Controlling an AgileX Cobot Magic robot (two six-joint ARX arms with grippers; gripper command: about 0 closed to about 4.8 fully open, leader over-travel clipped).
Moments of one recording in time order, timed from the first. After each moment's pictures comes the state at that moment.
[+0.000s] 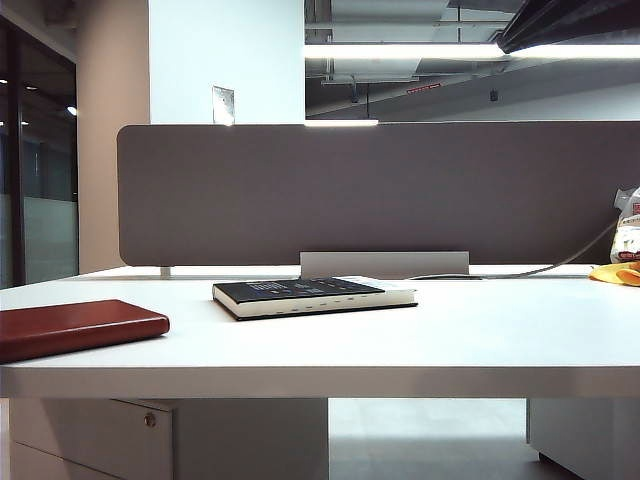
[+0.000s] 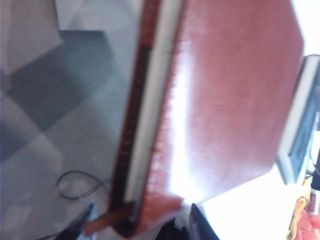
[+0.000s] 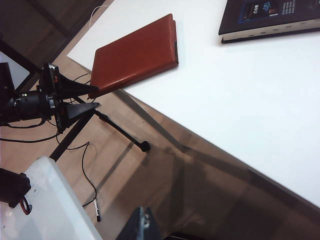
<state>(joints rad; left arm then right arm) 0.31 1.00 0.13 0.13 0.51 -1.04 0.37 0.85 0.78 -0.51 -0.60 0.23</state>
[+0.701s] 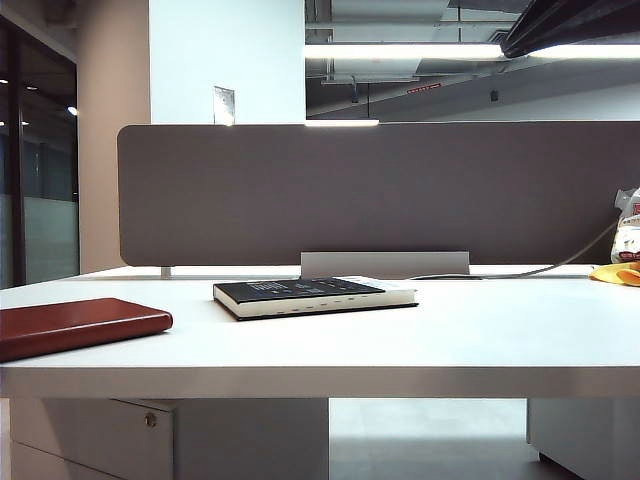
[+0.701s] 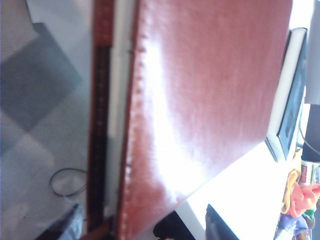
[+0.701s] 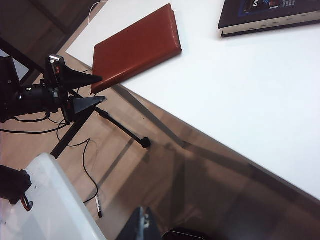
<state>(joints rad) 0.31 1.16 0.13 0.33 0.61 -0.99 0.37 0.85 0.78 -0.53 -0.60 0.23</state>
